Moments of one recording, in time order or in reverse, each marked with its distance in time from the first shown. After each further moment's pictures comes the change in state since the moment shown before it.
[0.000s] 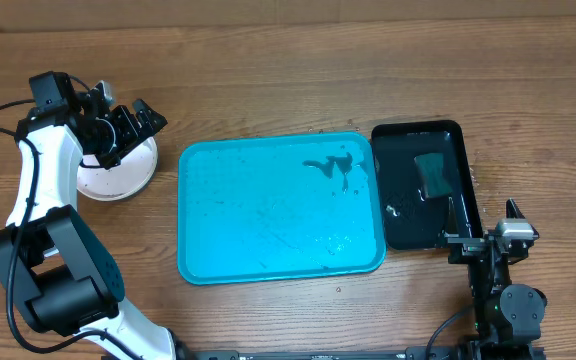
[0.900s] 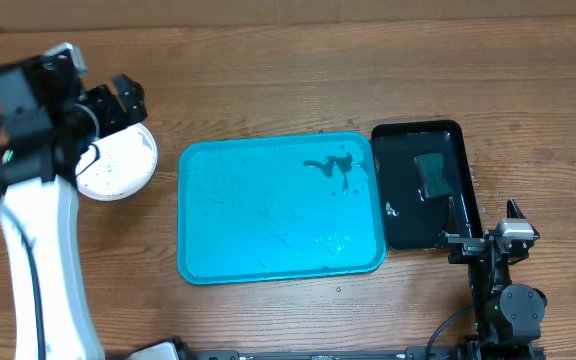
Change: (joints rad) left arm -0.076 -0.487 0.000 -0.004 -0.226 0.000; right arm 0.000 0.000 0.000 0.000 0.003 -0.001
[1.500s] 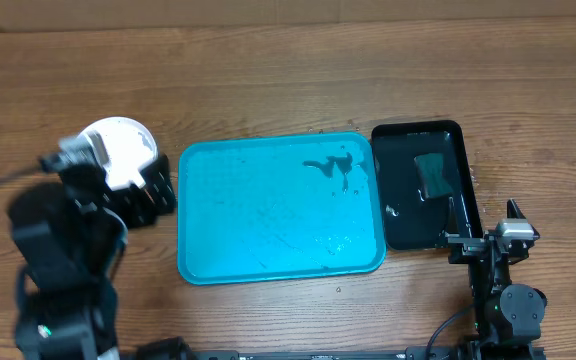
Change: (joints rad) left arm -0.084 -0.639 -0.454 0.003 -0.016 0.000; right arm 0.000 0.000 0.000 -0.001 0.000 -0.003
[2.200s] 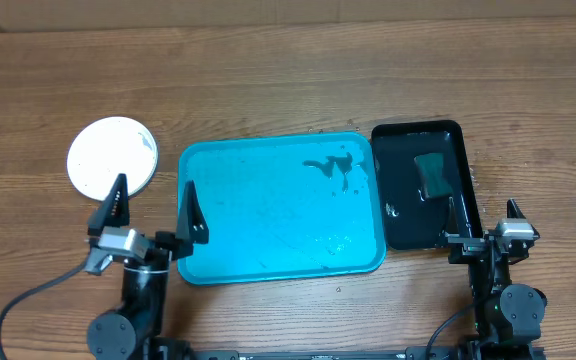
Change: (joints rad) left arm -0.232 -0.516 -0.781 1.153 -0.165 -0.005; right arm 0.000 0.000 0.000 0.002 0.000 0.001
